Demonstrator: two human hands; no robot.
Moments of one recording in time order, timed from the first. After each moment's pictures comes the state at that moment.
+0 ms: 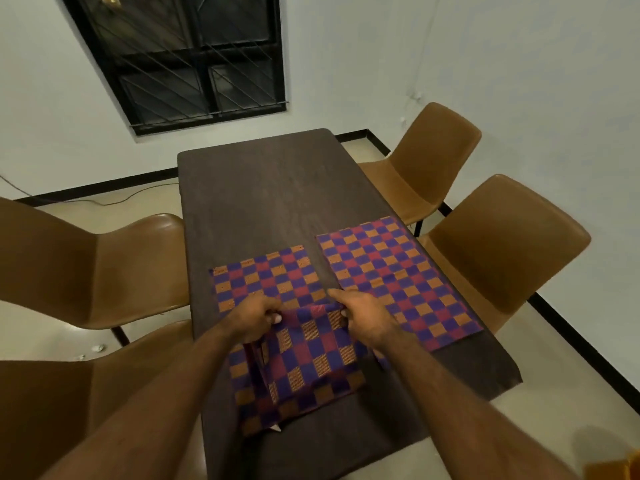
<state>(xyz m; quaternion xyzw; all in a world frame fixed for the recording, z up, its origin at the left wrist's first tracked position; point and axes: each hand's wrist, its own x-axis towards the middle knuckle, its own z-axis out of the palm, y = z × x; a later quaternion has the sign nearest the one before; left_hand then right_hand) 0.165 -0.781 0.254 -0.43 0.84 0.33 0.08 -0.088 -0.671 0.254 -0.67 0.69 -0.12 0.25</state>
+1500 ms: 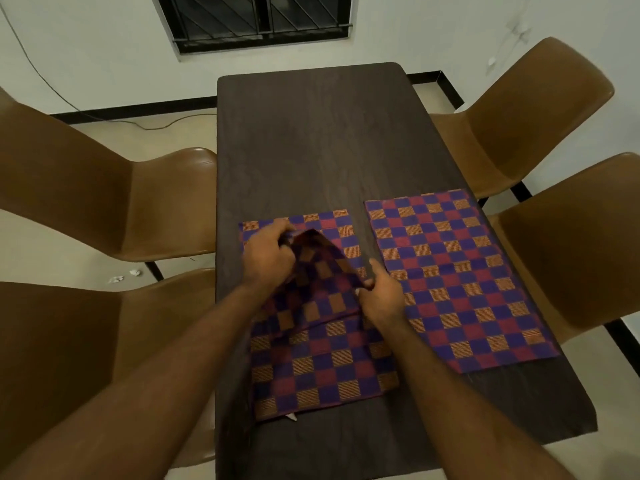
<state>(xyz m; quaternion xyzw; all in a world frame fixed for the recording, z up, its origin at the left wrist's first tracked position) 0.160 -0.839 0.218 -0.60 0.69 0.28 -0.29 -0.058 -0.751 0.145 -0.45 0.79 -0.25 0.33</state>
